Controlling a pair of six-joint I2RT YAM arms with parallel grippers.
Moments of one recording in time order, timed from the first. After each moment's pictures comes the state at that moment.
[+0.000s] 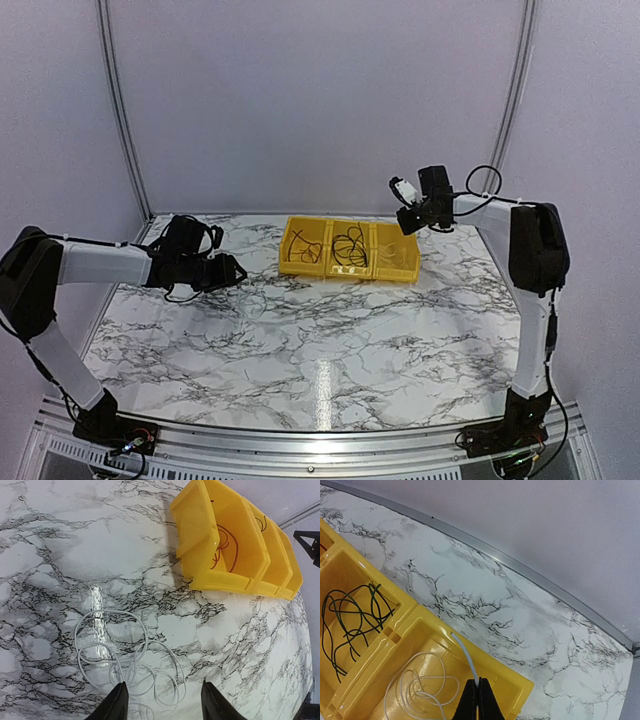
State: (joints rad) left arm -0.46 1.64 0.91 -0.02 0.21 -0.54; right arm 0.25 2.13 1.72 -0.27 -0.09 -0.28
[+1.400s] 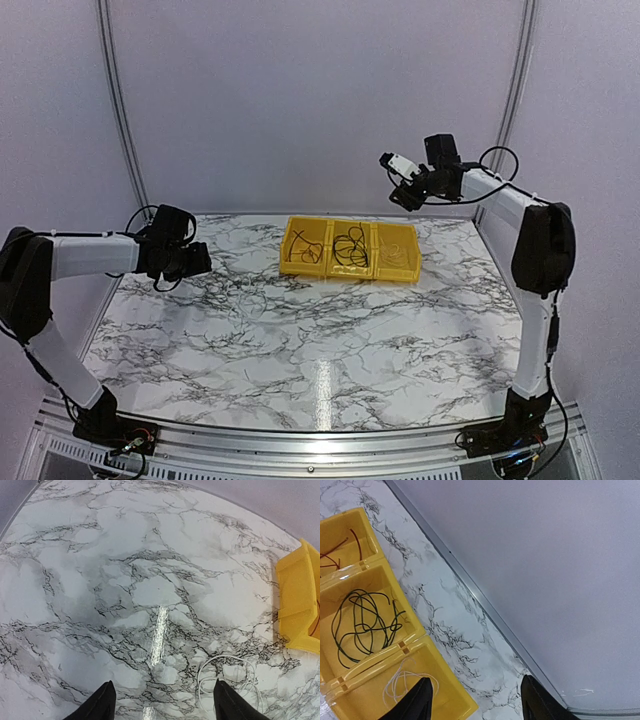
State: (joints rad) left arm -0.36 1.59 0.95 -0.18 -0.17 -0.51; right arm 0.25 2.13 1.96 -0.46 -0.18 -0.69
